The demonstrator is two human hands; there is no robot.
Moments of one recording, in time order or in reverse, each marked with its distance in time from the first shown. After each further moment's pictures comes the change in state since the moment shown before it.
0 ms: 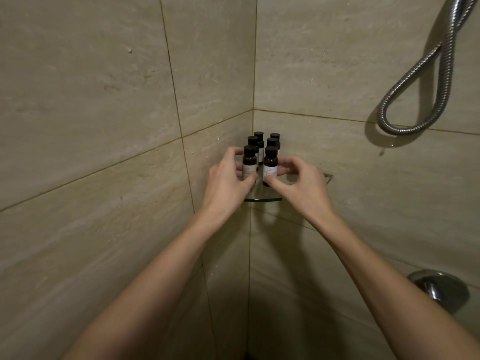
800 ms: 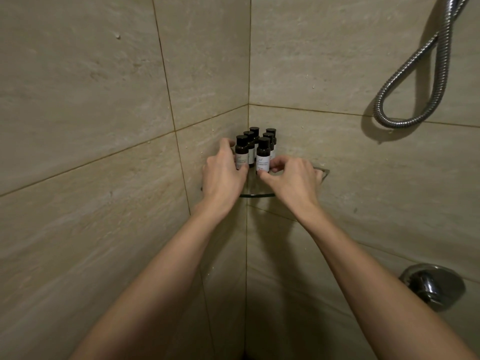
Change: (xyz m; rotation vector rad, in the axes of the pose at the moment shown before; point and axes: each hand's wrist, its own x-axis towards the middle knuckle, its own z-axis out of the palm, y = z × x) left_hand 0.018 -0.012 0.020 0.143 0.133 -0.037; right_hand 0.009 -0.012 0.018 -0.337 0.118 0.128
